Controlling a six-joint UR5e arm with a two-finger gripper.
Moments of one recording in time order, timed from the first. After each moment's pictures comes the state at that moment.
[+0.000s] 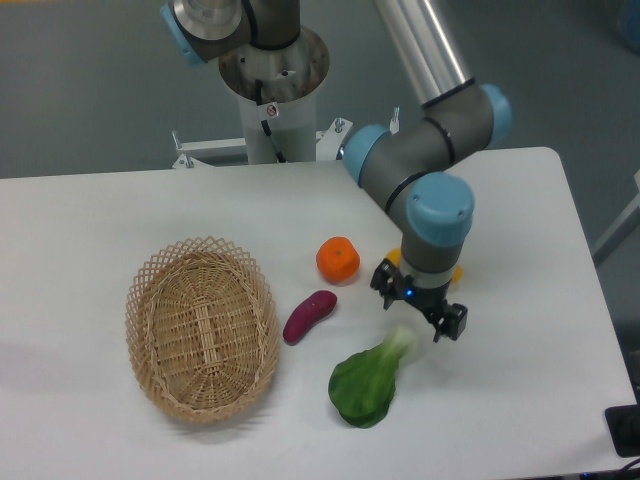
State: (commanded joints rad) arm 2.51 -2.09 -1.68 -0.81 1.58 1.20
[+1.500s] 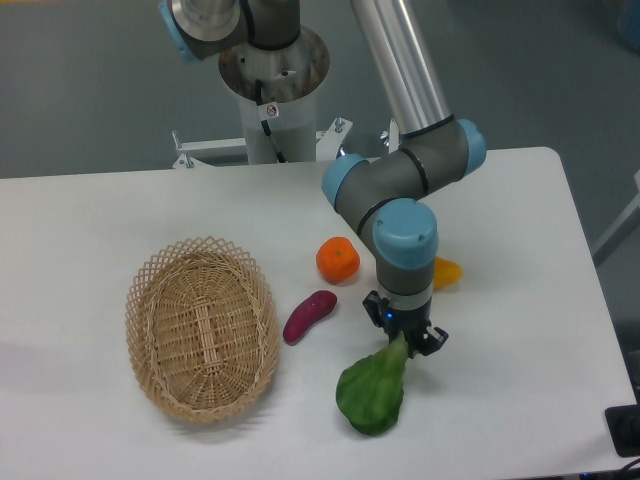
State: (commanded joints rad) arm 2.52 -2.06 -1.63 -0.73 1.55 1.18
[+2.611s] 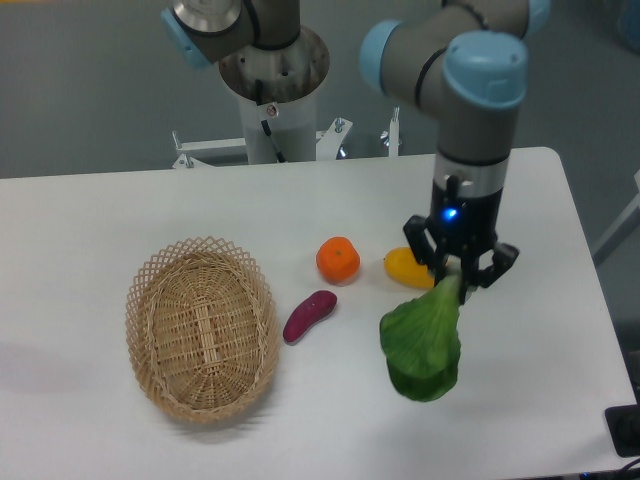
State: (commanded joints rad) arm 2.65 -1.84 -1.41 -1.18 1.37 1.23
